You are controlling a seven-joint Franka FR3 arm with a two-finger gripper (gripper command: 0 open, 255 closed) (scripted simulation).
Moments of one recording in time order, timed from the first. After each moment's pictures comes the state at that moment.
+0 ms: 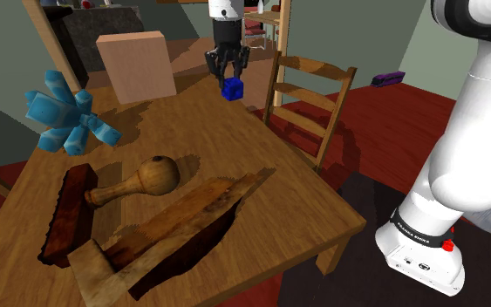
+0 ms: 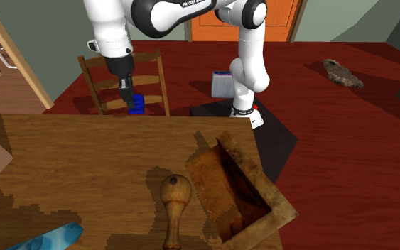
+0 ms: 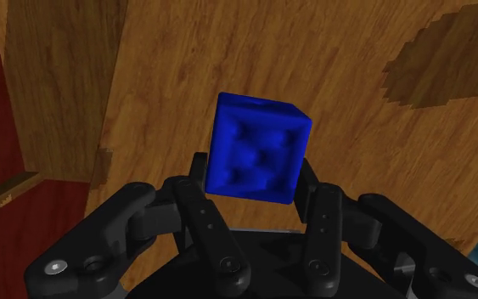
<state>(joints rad) 0.09 0.12 0.20 -1.52 -0.02 1.66 0.39</state>
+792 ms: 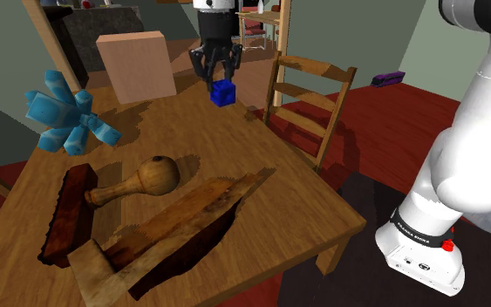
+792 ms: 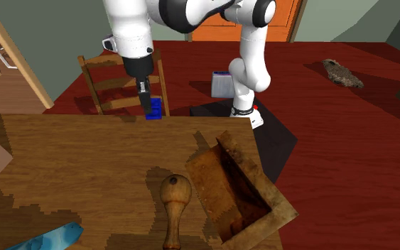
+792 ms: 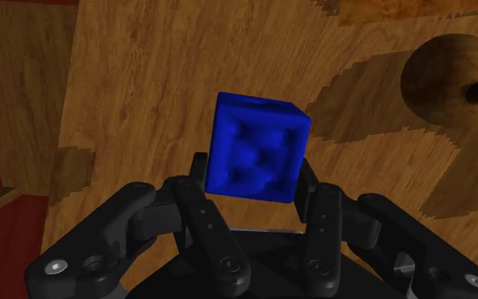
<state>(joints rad) 0.17 0.07 0.27 -1.53 -0.01 1.62 0.54</state>
